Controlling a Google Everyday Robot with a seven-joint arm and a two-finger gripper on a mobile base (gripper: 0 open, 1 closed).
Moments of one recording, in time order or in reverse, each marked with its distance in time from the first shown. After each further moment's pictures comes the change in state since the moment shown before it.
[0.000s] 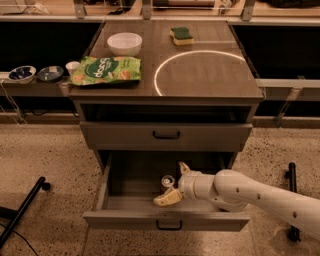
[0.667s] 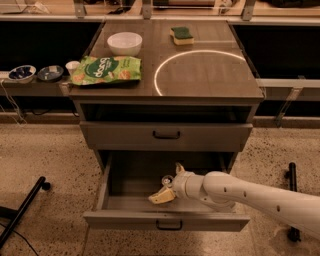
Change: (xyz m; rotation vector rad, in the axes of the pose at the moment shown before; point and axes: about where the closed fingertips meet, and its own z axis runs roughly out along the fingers) arm 0.017 -0.012 0.034 0.067 0.032 0.029
